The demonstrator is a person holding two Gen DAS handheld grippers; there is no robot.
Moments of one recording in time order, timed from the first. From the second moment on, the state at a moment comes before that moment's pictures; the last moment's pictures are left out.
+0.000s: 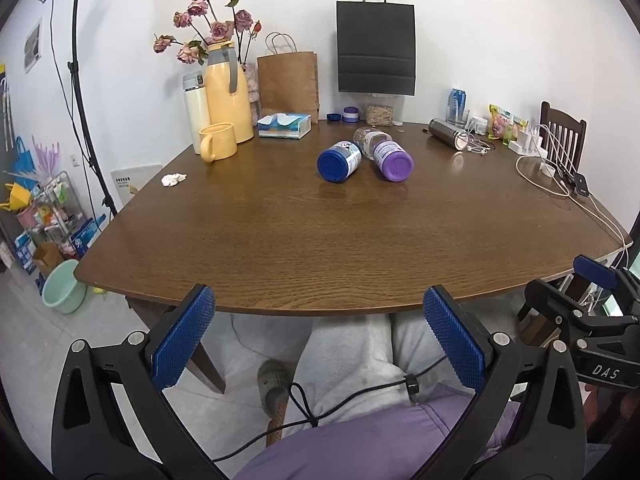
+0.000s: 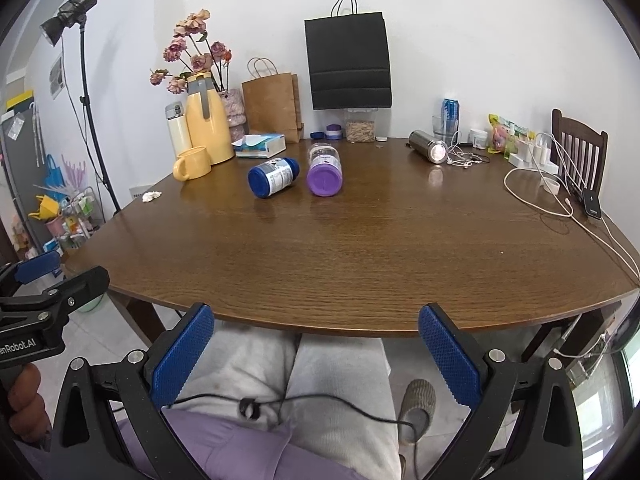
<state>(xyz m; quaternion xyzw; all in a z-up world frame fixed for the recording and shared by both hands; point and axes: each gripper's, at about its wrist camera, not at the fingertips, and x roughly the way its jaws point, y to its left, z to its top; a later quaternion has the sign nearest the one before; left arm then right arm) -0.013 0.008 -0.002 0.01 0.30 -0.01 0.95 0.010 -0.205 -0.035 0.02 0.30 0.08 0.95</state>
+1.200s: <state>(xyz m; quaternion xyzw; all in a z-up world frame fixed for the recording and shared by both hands) -0.011 0.007 0.006 0.01 0.30 -0.01 0.95 0.016 -0.205 -0.029 0.02 0.30 0.08 0.95</state>
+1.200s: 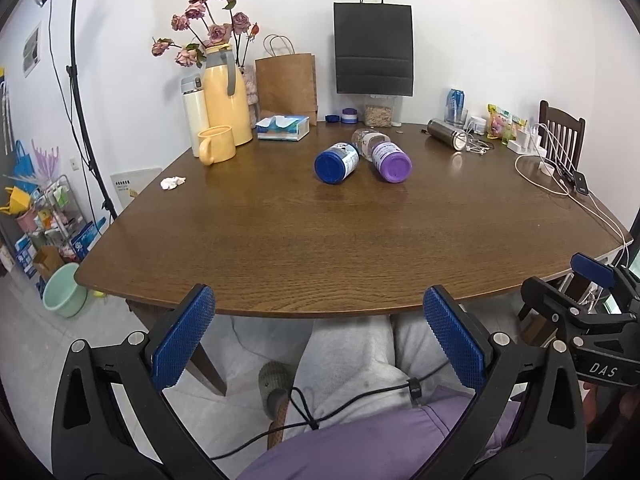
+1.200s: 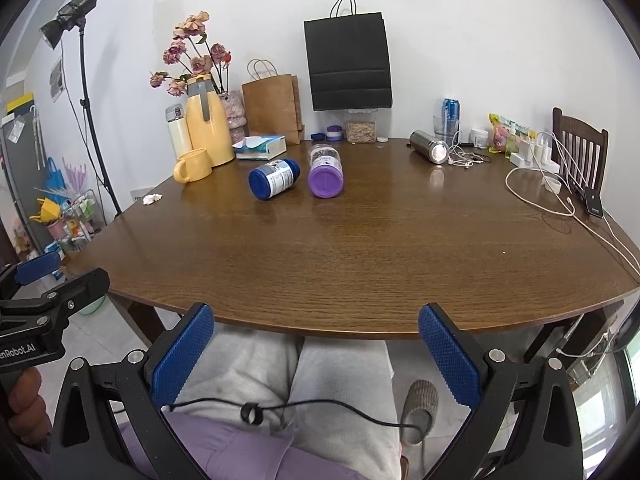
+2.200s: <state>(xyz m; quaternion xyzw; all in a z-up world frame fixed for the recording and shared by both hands) 0.116 0.016 -0.018 0.00 0.36 0.00 0.93 0.157 -0.222 -0.041 0.04 0.33 0.07 0.94</state>
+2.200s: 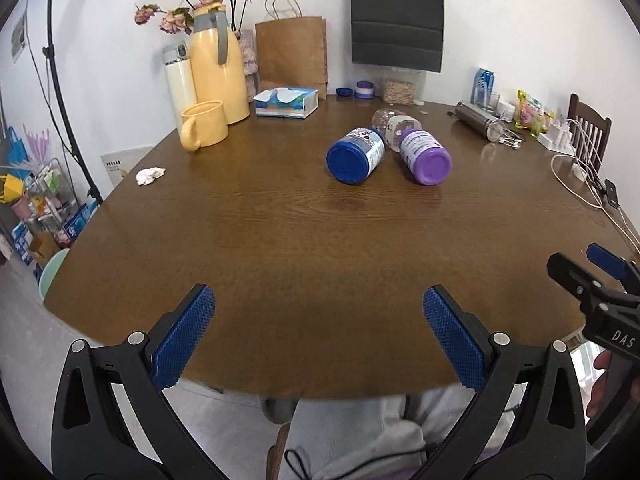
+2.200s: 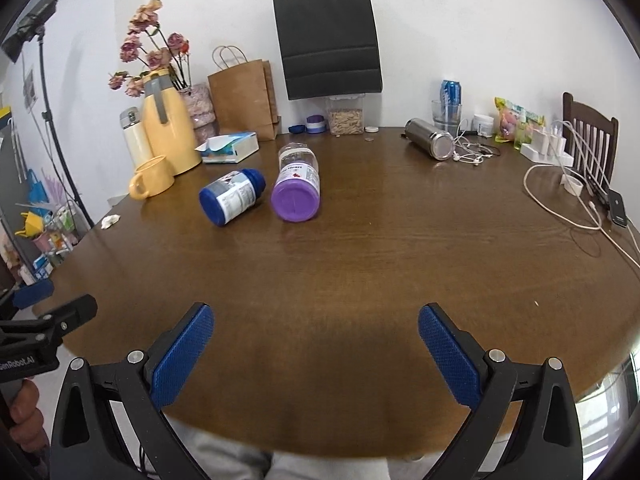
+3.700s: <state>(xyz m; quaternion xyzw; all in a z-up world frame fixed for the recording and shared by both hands) 0.417 0.008 -0.075 0.01 0.52 -0.16 0.84 0.437 -0.130 -0.054 0.02 0.44 0.26 0.86</state>
